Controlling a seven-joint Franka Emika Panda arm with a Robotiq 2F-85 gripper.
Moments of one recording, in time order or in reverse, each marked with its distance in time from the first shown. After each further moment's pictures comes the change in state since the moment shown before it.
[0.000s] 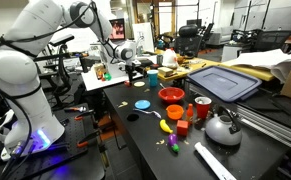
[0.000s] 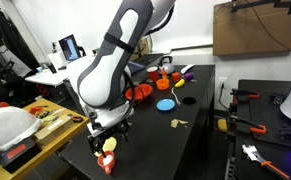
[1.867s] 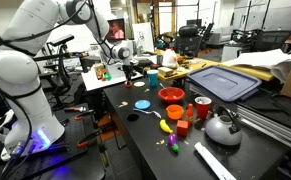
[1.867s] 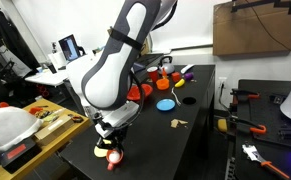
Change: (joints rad) arm 0.029 -0.053 -0.010 -0.078 -0.043 0.016 -0.101
